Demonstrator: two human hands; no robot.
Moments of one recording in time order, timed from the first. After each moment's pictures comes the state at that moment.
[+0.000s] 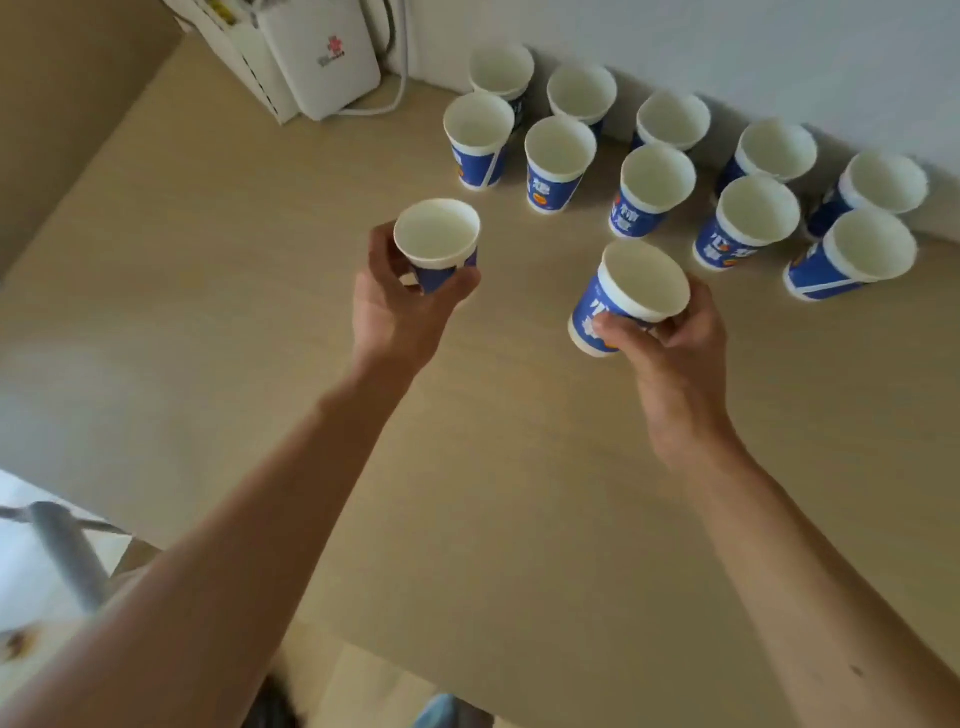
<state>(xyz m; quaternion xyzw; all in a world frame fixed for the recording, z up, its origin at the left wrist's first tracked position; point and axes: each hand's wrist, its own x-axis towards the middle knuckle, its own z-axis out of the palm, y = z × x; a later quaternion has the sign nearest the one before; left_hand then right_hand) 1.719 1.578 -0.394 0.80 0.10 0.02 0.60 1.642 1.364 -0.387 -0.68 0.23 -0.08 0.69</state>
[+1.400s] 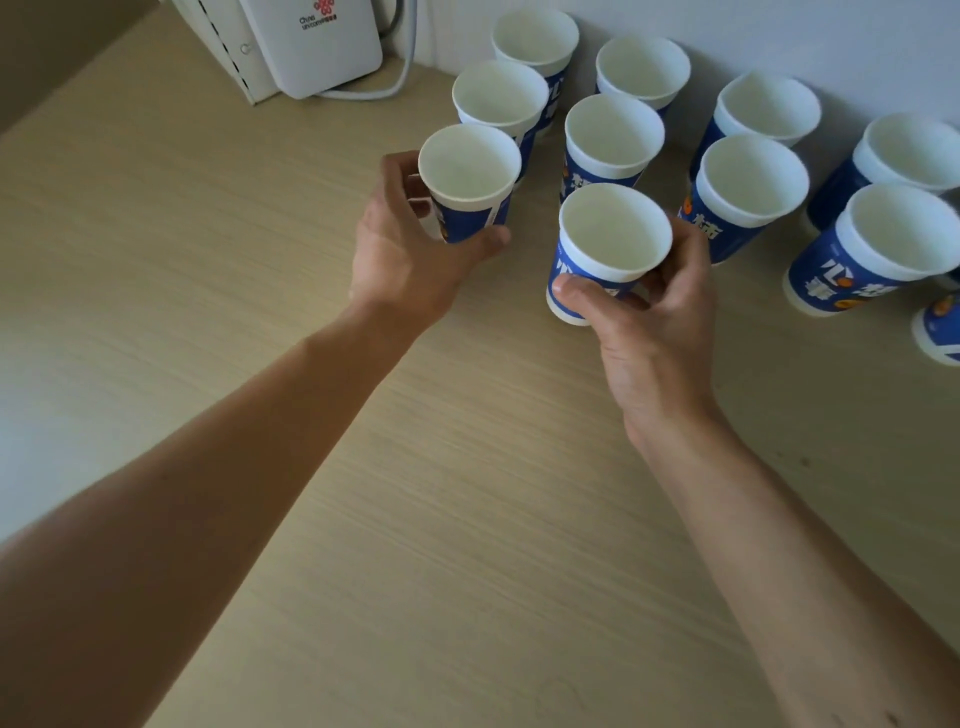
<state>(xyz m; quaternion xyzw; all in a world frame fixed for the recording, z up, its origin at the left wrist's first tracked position) 1.802 1.564 -0.444 0.86 0.05 0.05 0.51 1.733 1.399 -0.449 -0.69 0.16 -0.15 0.69</state>
